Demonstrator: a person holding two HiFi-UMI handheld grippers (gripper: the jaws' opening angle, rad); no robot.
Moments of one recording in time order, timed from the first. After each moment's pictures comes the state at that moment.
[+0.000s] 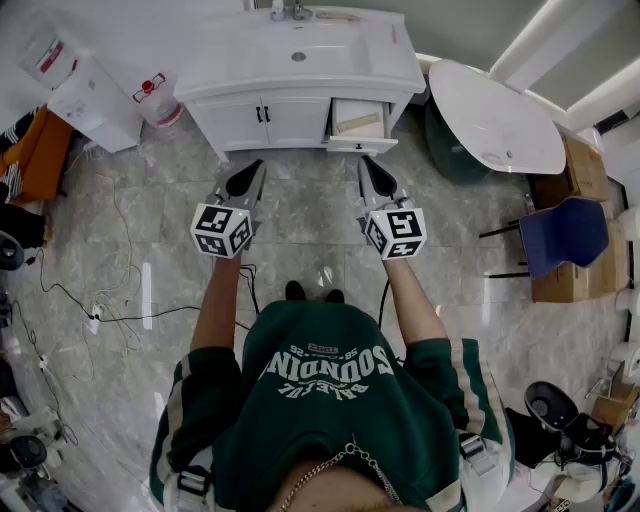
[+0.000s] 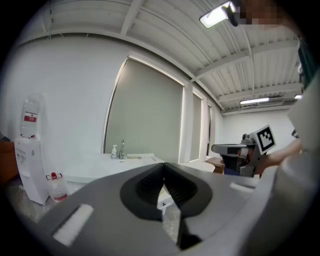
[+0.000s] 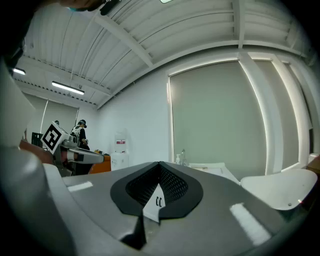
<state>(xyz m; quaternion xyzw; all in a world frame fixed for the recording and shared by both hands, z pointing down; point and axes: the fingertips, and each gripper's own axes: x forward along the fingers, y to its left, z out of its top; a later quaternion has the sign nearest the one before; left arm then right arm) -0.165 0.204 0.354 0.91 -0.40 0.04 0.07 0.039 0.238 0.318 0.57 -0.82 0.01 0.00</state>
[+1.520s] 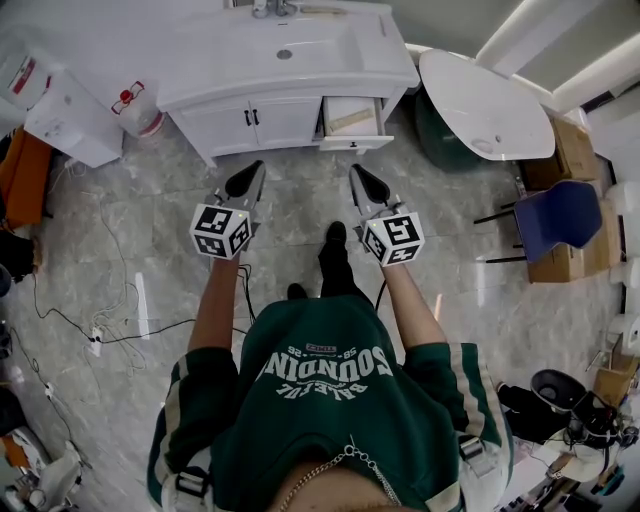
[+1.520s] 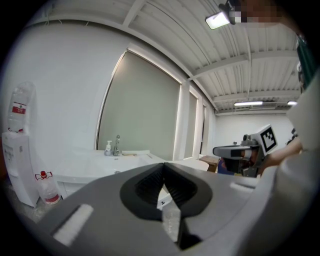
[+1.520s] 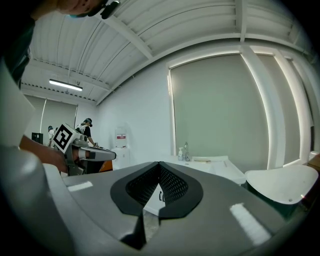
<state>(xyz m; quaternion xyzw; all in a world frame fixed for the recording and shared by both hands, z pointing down) -0.174 0.147 0.385 0.93 -0.36 0.05 0.08 0.006 0.206 0.353 0.57 -0.82 0.04 0.03</state>
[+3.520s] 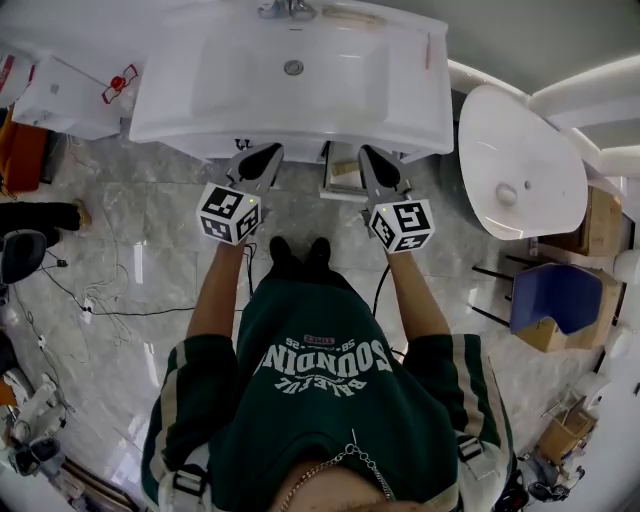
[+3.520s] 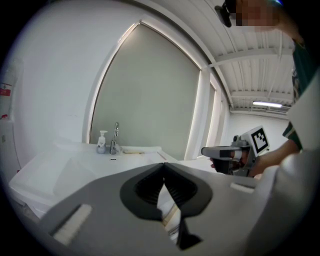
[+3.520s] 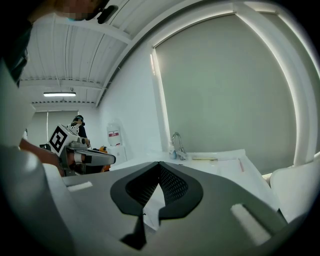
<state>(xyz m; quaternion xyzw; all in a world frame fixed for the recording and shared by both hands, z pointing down) -0.035 -0.165 0.430 0.91 -0.38 0.08 0.14 0.126 -0.153 0.401 0.51 -0.85 0.11 0.04</state>
